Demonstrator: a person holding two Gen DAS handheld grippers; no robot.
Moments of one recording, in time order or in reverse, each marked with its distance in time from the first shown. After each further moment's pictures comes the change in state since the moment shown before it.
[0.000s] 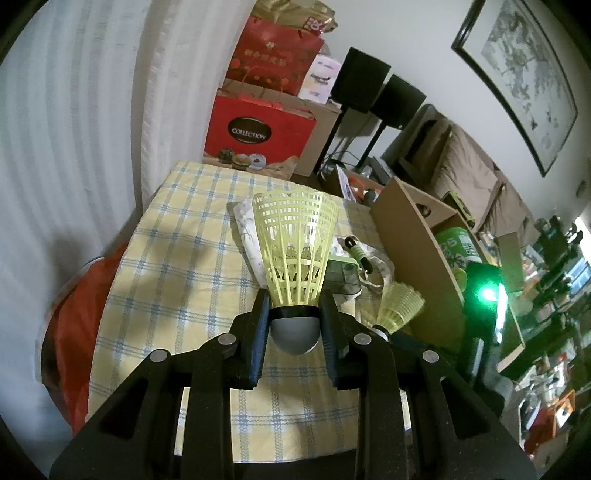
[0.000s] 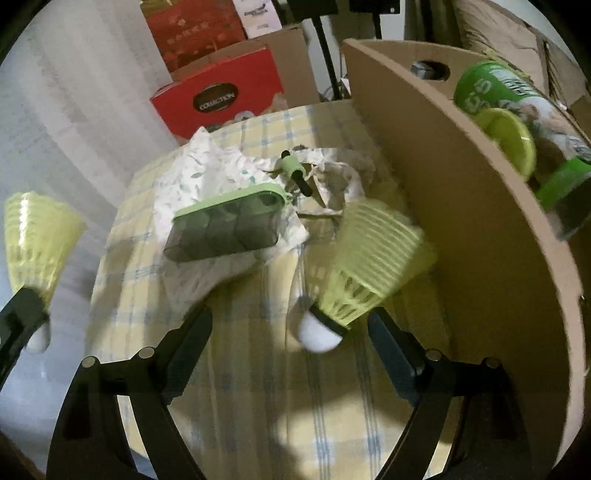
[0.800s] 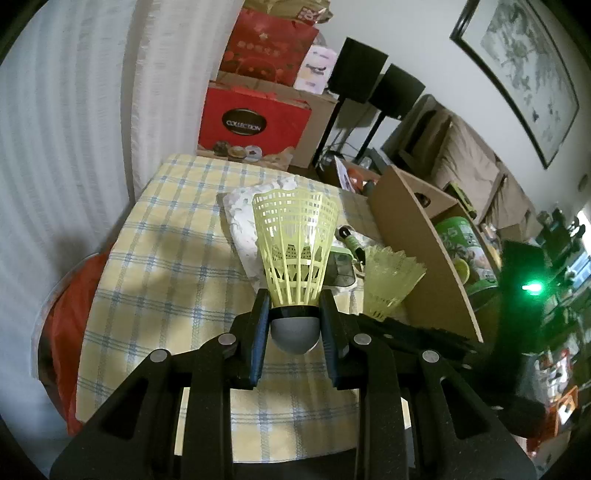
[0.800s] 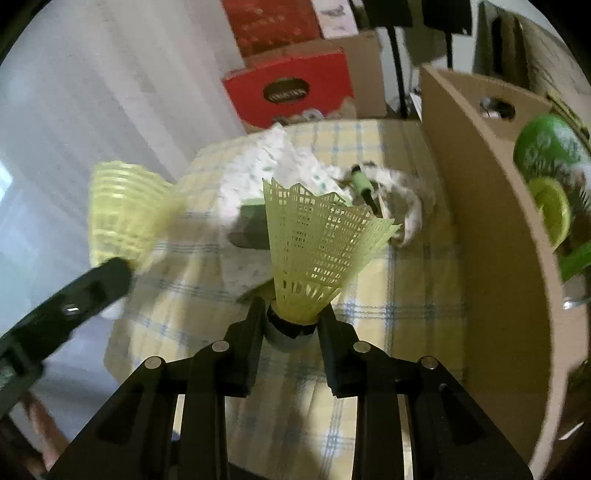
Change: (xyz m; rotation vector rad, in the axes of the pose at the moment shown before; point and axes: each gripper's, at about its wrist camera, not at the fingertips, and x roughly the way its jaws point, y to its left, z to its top) left arm 0.011 -0.017 -0.004 0.017 0.026 0.012; right arm -0.037 0.022 -0.002 -0.231 -0.014 0.160
